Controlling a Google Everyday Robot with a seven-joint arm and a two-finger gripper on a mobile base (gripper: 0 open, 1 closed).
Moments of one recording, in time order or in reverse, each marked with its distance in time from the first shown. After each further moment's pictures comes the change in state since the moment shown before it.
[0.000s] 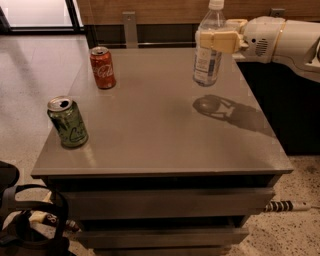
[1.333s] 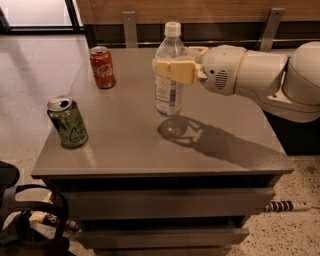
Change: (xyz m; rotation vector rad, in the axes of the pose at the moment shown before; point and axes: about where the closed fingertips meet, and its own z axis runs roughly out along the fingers) arm 0.019 0.127 0.035 -0.044 0.009 0.079
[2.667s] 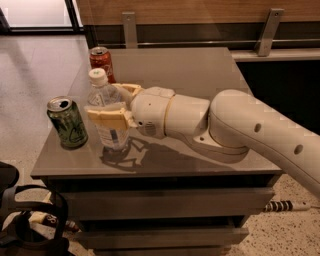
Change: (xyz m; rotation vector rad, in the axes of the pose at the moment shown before) arm 0.050 0.127 0.089 -0.138 -0.033 -0.136
